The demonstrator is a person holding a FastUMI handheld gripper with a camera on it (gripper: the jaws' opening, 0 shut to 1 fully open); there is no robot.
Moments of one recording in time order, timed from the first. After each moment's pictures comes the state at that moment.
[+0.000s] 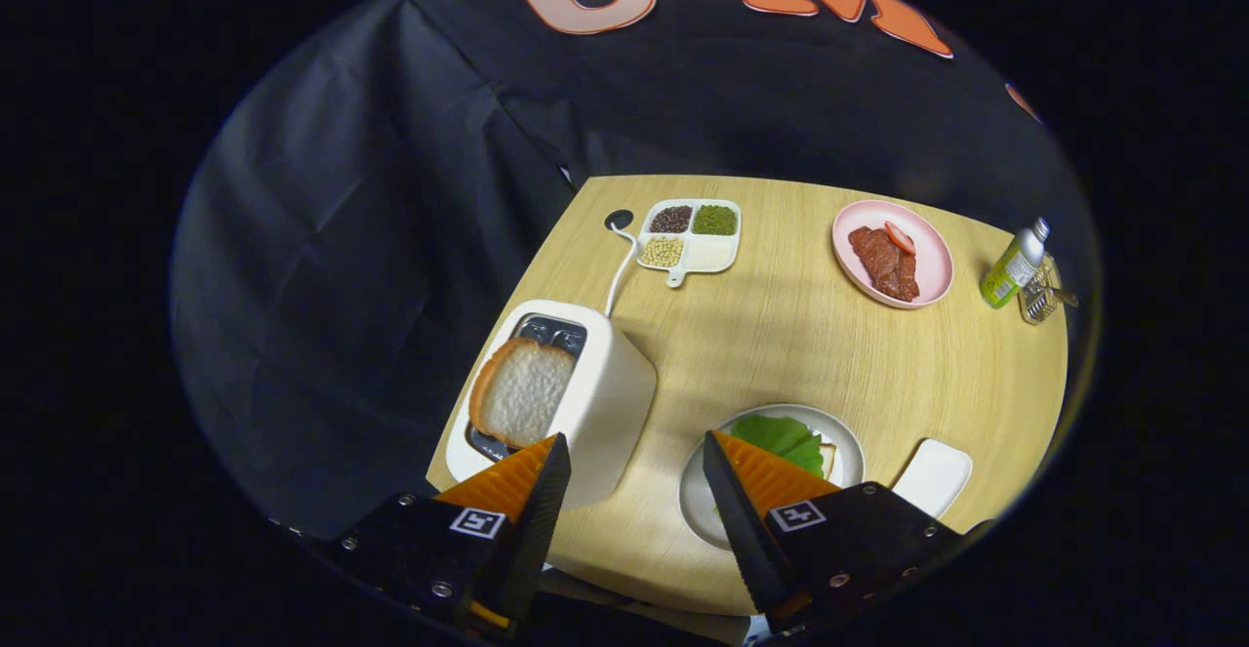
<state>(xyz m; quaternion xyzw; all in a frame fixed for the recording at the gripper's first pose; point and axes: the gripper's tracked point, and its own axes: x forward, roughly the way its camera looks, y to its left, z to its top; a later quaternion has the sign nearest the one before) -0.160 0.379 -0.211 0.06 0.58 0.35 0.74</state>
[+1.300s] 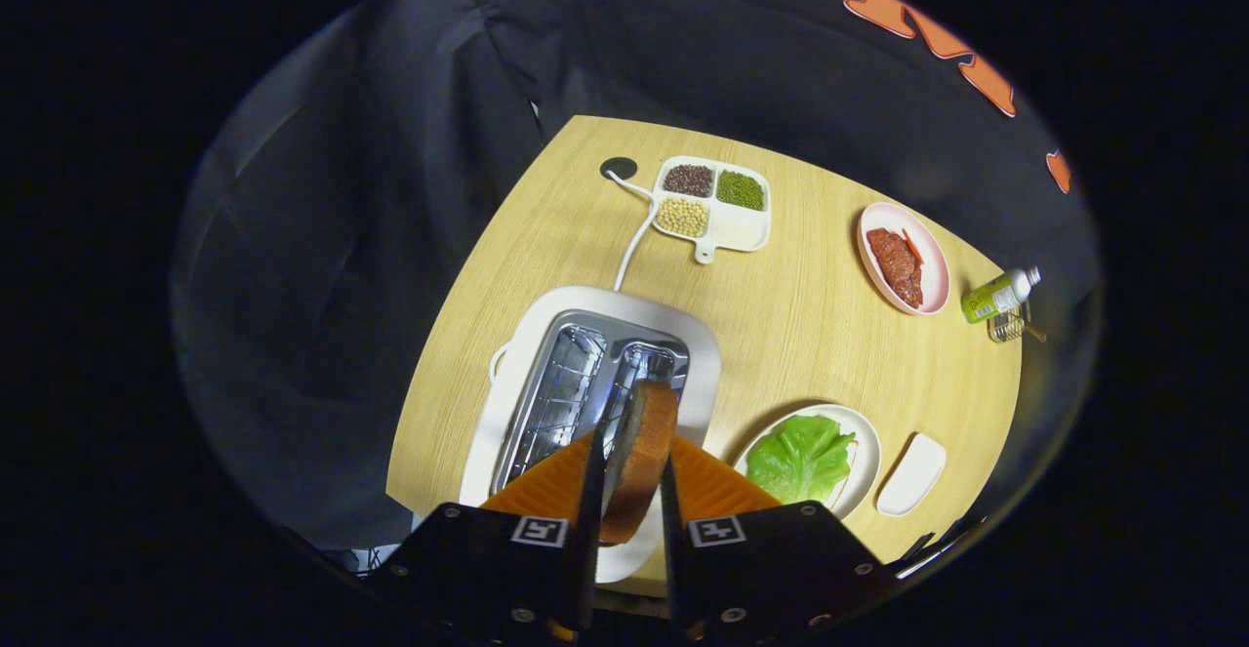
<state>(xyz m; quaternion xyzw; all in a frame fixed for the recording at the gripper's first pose) -0.178 0.468 -0.244 -0.07 0.64 0.26 0.72</state>
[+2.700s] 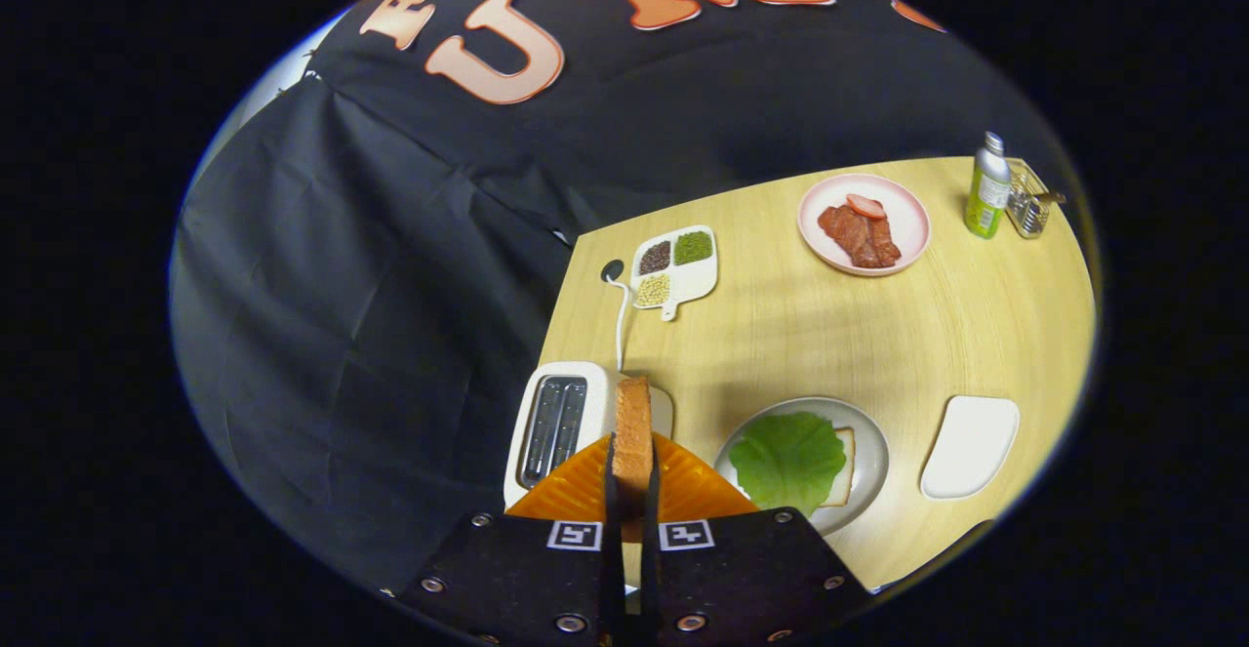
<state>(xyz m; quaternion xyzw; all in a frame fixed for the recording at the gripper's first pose) -0.133 0.321 -0.211 0.24 0.57 0.30 0.72</state>
